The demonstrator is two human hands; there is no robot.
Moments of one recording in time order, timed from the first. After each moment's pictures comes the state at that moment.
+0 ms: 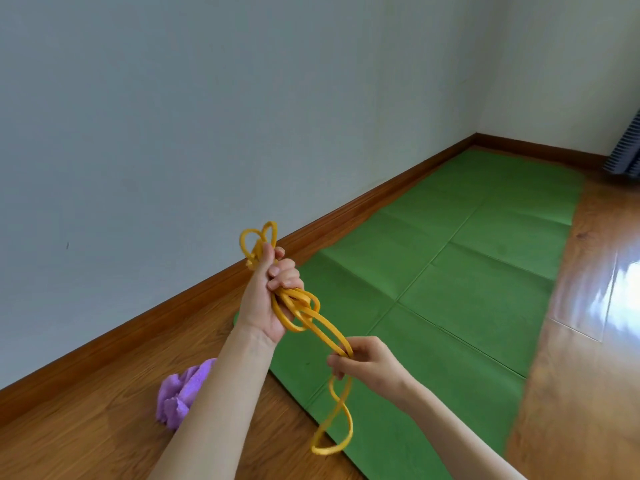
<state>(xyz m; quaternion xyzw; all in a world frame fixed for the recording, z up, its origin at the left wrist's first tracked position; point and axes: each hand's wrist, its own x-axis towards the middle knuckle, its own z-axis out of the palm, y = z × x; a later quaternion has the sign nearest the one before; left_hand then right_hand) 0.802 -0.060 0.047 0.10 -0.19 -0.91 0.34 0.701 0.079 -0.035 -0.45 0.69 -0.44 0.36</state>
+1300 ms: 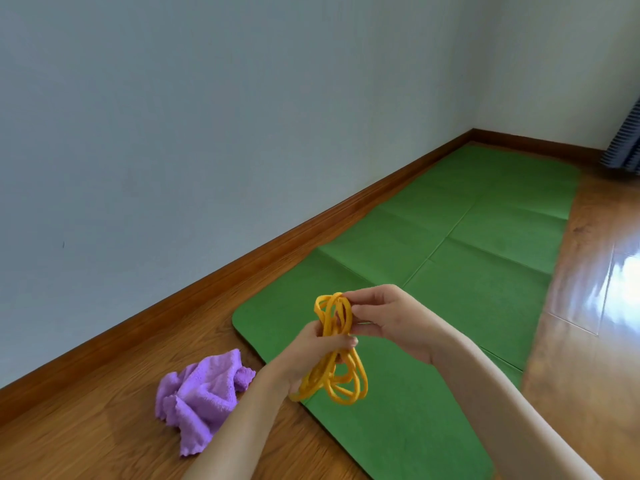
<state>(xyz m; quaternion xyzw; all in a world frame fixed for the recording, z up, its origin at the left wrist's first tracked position) 0.803 -0.012 -0.010 0.28 -0.61 -0.73 0.07 0.694 0.085 0.056 -0.35 0.65 -0.50 0.46</state>
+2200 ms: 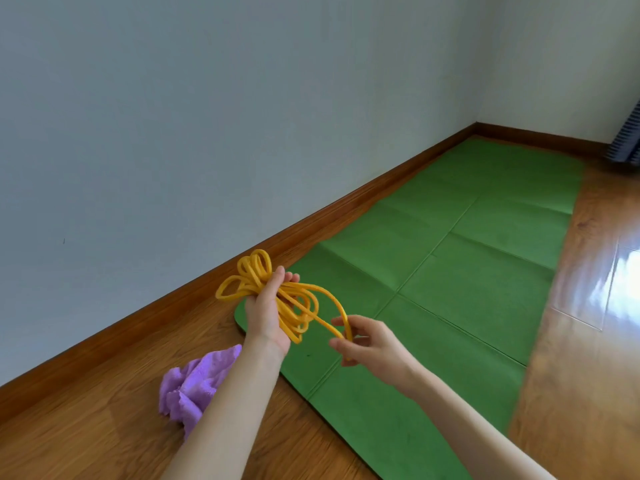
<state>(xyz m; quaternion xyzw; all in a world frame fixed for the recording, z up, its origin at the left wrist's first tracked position) 0.805 -0.050 0.010 0.37 -0.34 -0.77 0.40 0.700 0.079 -0.028 -0.40 0.68 -0.48 0.39</state>
